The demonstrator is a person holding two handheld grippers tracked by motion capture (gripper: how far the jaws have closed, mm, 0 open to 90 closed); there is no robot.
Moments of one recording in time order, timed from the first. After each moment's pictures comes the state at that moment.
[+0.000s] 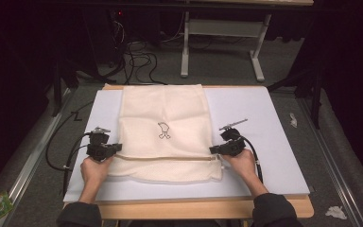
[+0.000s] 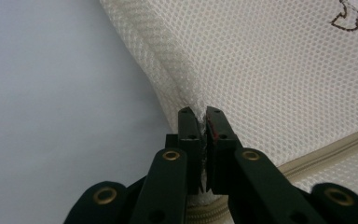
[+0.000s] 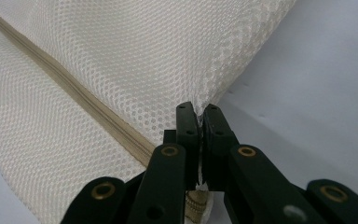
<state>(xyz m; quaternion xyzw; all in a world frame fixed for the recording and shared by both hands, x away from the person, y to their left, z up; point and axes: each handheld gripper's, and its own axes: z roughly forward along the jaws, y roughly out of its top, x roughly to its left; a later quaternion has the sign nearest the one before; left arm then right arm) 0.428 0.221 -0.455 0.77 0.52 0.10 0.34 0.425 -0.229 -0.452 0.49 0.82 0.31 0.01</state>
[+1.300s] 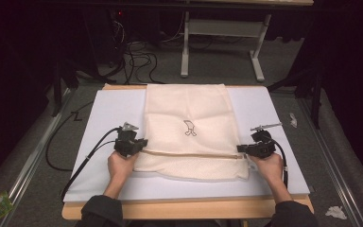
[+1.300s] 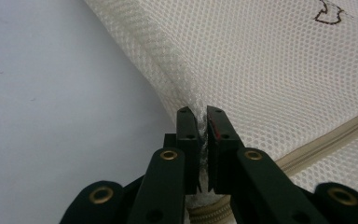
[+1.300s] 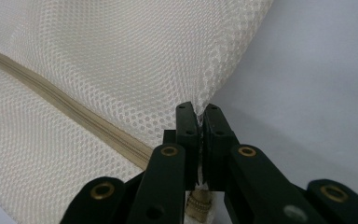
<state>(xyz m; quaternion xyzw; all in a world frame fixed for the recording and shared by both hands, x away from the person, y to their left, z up) 0.438 0.143 -0.454 0.80 0.46 0.11 0.38 0.403 -0.314 -0.445 0.54 0.77 0.32 0.07</state>
